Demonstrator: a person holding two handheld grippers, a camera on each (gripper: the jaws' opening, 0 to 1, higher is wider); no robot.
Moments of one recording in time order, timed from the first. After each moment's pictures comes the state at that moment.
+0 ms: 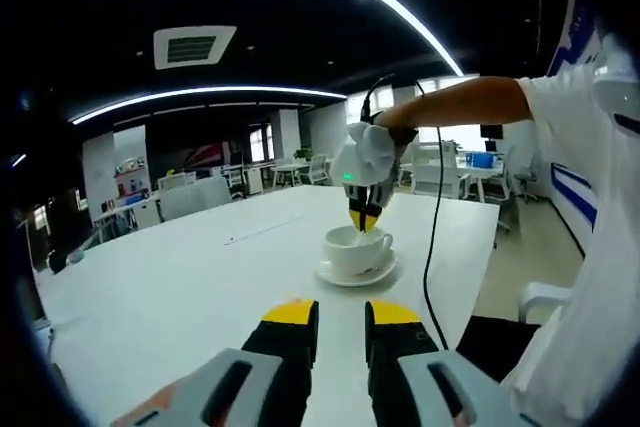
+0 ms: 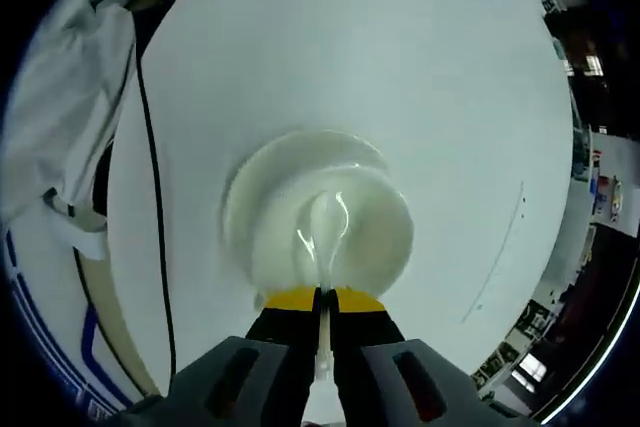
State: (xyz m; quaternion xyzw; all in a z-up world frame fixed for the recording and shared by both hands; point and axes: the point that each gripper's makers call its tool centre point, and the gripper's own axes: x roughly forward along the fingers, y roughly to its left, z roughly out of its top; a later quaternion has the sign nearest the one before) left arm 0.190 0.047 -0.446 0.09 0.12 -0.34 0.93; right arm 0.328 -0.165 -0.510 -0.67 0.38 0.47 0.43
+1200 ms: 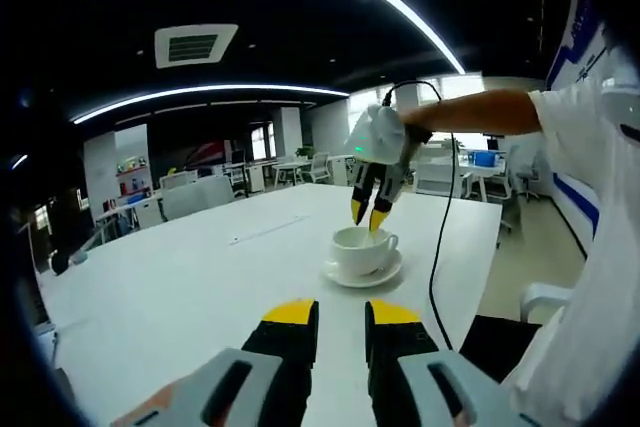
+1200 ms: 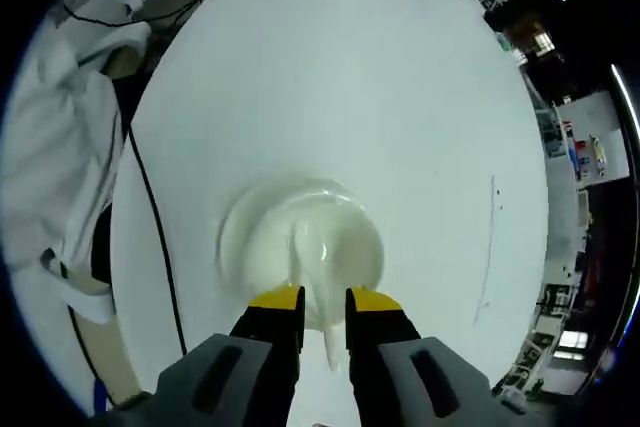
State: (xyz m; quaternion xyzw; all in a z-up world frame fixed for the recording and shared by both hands) left arm 0.197 0.053 -0.439 0.09 0.12 -0.34 0.93; right arm 0.323 -0.151 -0.480 -0.55 0.33 0.50 0.58
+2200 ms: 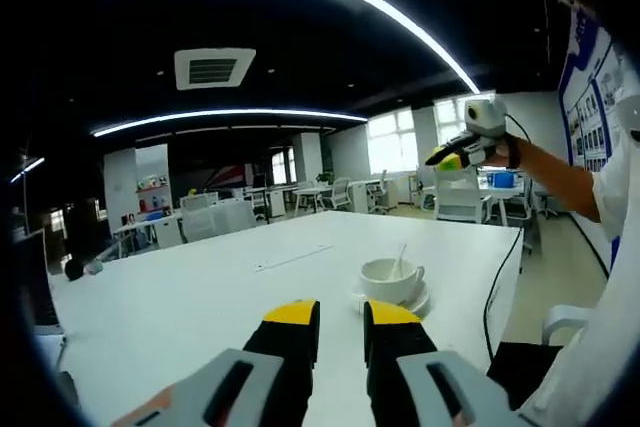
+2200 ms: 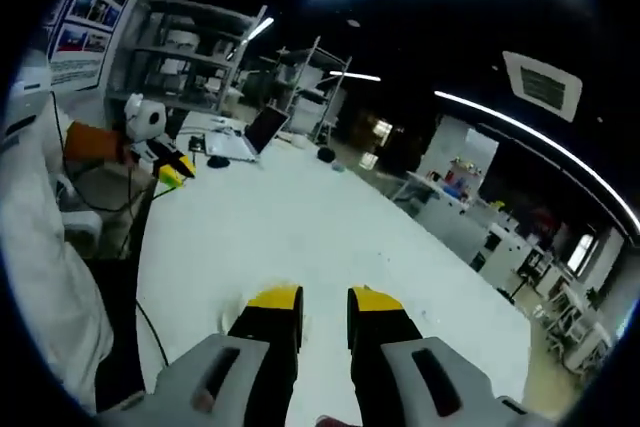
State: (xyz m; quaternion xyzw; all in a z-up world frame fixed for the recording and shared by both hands) left arm 0.224 0.068 -0.412 0.07 0.06 -0.29 0.95; right arm 0.295 -0.248 -0.319 -0.24 0.04 0.41 0.88
